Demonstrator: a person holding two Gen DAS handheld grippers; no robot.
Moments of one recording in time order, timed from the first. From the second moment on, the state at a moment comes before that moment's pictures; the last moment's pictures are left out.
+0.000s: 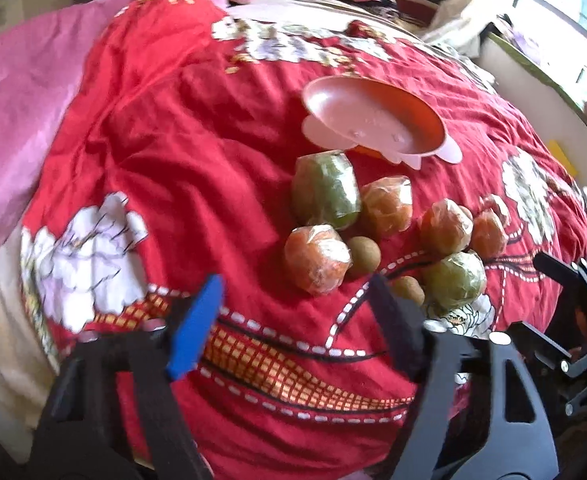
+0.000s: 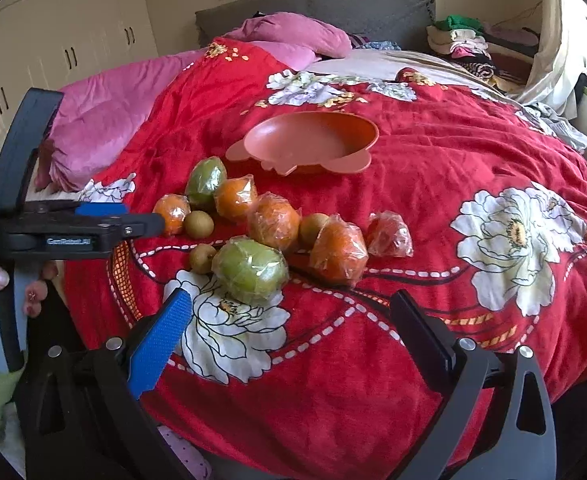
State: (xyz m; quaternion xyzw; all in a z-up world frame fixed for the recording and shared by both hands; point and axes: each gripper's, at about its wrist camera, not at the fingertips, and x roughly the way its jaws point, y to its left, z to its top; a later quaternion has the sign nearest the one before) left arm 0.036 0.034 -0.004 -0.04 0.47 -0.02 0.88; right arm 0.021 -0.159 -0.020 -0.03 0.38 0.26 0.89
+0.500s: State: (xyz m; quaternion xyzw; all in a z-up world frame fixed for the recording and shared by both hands) left arm 0.061 0.034 -0.019 -0.03 0.49 -0.07 0.87; right arm 0.039 -0.141 -0.032 -0.01 0.41 0.29 0.86
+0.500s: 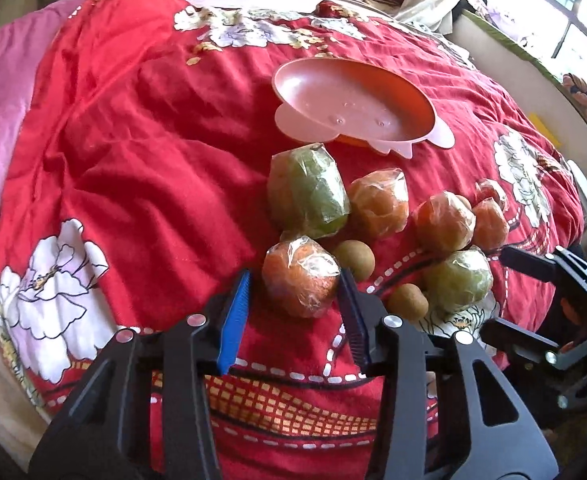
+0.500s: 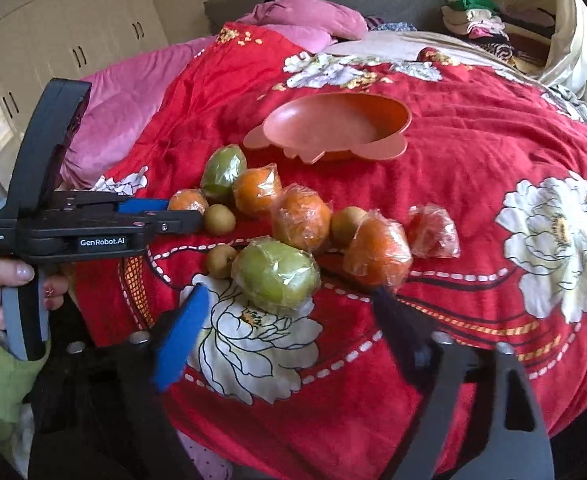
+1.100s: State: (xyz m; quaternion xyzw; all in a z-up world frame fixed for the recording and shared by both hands) left arm 0.070 0.043 -0.024 -0.06 0.49 -0.10 0.86; right arm 0.062 -0.122 -0.050 0.00 0.42 0.33 0.84
